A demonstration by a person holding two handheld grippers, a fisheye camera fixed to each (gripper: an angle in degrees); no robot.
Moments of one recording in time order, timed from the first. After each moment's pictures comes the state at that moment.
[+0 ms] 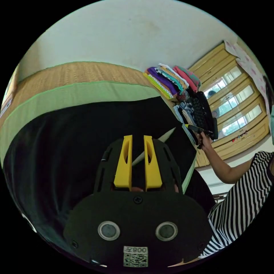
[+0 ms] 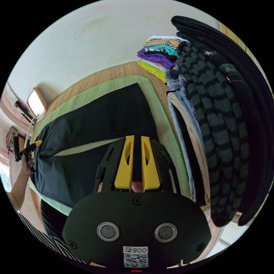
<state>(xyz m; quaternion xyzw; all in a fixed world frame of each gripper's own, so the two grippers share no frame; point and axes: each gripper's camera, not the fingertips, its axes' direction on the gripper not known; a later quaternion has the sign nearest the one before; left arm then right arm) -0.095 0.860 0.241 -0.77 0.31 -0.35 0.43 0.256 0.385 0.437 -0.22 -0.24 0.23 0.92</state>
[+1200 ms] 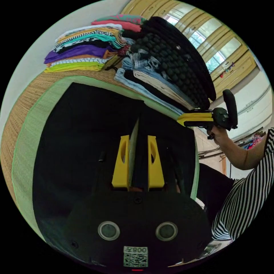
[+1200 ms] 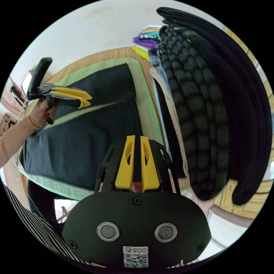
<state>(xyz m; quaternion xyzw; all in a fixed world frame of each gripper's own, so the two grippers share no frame) 0.292 0.898 0.222 -0.71 0.58 -0.17 0.36 0.255 0.467 0.464 -0.30 -0.20 0.17 0.92</state>
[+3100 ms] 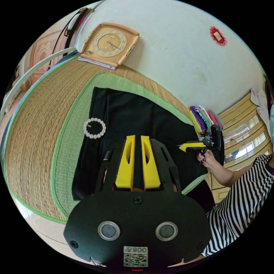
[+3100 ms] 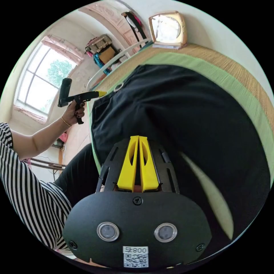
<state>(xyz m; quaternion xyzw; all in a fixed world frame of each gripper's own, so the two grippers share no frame) -0.491 0.650 0.306 -0.78 0.01 -0.40 0.48 -0.175 0.349 0.714 -0.15 -0.60 -0.20 0.76</state>
